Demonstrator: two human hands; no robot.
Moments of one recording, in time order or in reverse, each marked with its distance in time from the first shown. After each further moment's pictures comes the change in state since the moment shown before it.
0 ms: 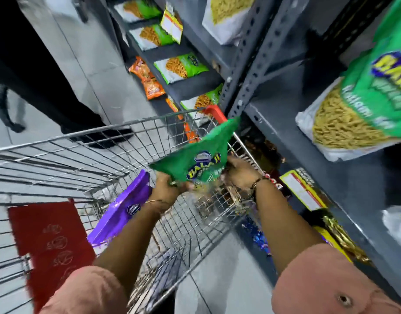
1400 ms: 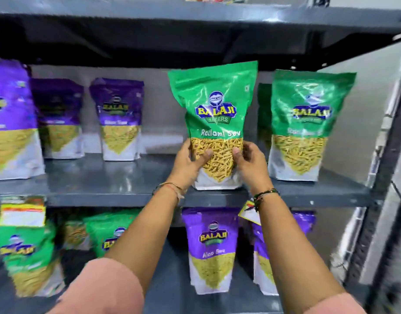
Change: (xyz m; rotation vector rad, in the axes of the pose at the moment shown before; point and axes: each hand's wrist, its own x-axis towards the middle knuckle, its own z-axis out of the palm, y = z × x) left_hand -0.475 0.413 0.434 -0.238 -1.053 1.036; right_hand -0.688 0.153 -0.279 0.522 1.780 -0.249
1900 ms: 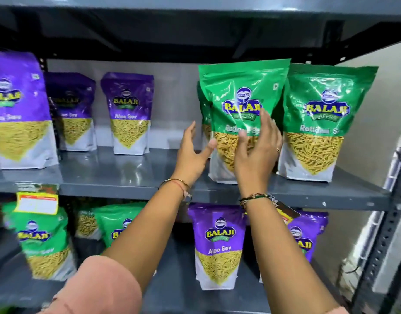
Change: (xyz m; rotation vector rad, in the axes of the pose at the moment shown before) left_hand 0.000 0.003 -0.001 0.158 0.162 0.064; right_hand -0.017 -0.030 0.022 -0.309 0.399 -0.385
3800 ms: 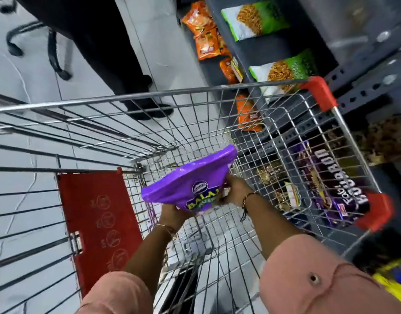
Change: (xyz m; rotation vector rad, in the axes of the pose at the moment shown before) left_hand -0.674 -0.300 -0.548 0.213 1.035 -1.514; right_hand -0.838 -0.164 0.311 -0.113 -2.583 0.278
